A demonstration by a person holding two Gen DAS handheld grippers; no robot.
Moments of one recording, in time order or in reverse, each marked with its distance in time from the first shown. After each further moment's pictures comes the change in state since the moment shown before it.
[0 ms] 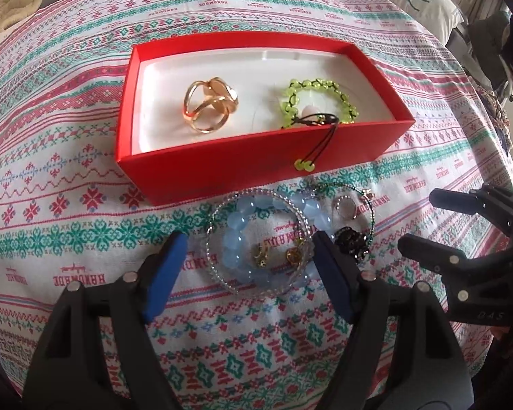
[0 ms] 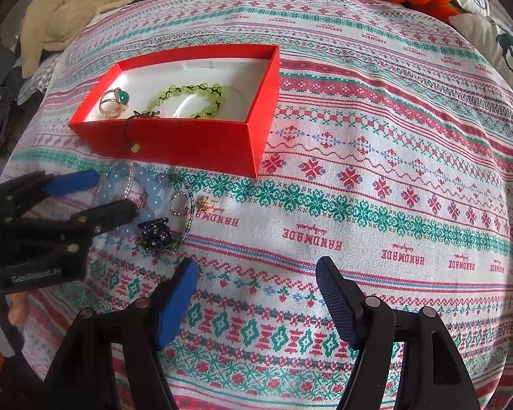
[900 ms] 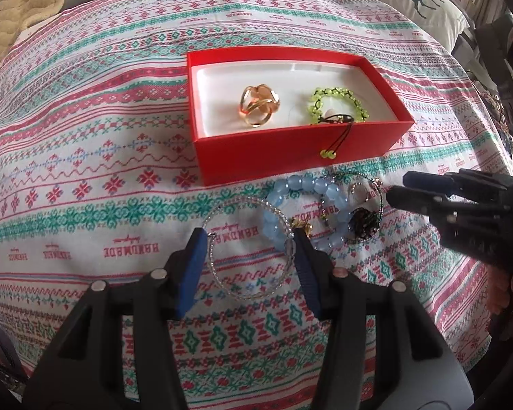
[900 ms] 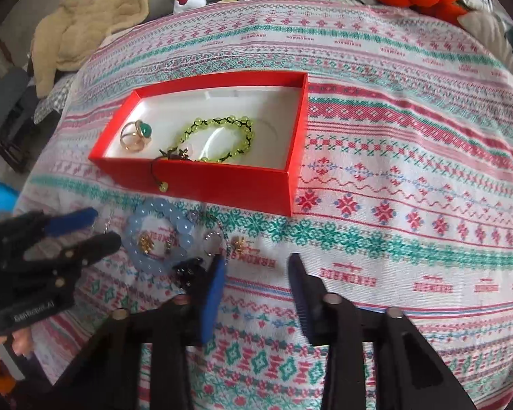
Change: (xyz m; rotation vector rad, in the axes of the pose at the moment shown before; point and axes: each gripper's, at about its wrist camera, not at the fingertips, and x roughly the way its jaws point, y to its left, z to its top) left arm -0.030 0.019 -0.015 -0.019 -0.025 0.052; right arm 0.007 0.003 0.034 0.044 -0.053 0.125
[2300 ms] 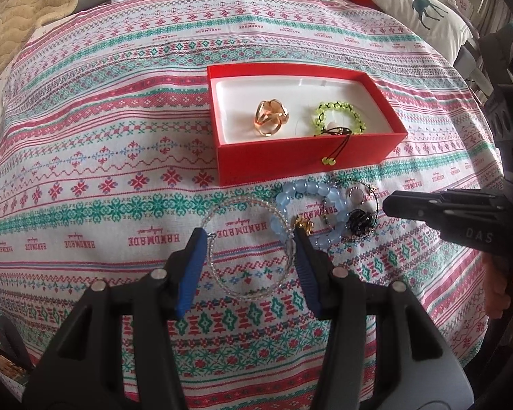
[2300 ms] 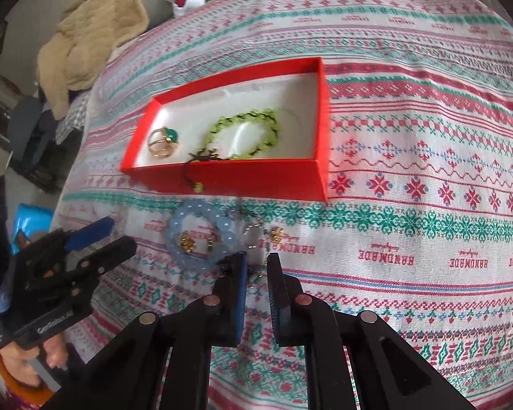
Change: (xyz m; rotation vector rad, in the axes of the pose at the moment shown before) left arm -0.025 0.007 -0.003 -0.028 -0.018 0.016; right arm -0.004 0.005 -0.004 0.100 0.057 0.142
